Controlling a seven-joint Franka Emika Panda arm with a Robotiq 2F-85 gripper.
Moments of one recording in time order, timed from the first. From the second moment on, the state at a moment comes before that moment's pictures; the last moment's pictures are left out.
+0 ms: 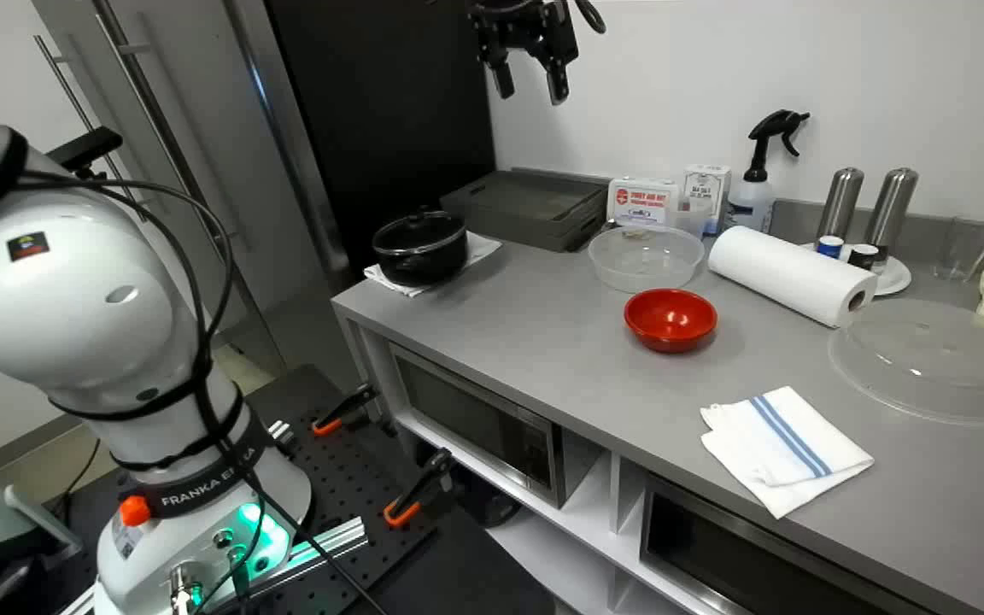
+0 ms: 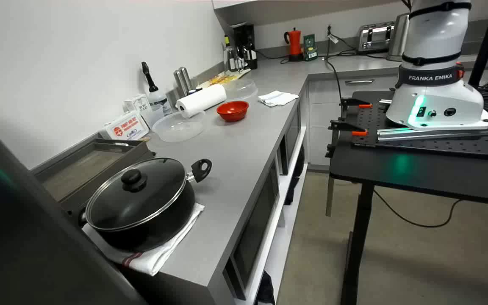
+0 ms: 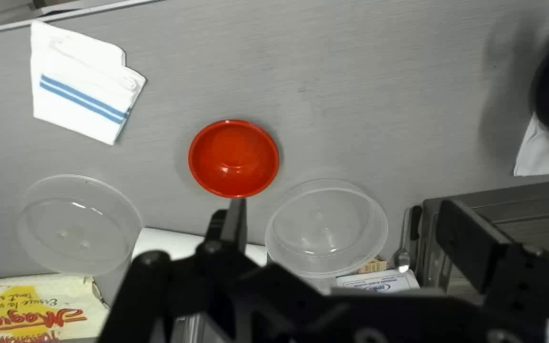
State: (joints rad) arm -0.03 -0.41 -0.08 -2.33 -0.02 2.18 -0.03
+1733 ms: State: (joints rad) arm -0.04 0.34 -0.09 -2.06 -0.37 2.50 0.08
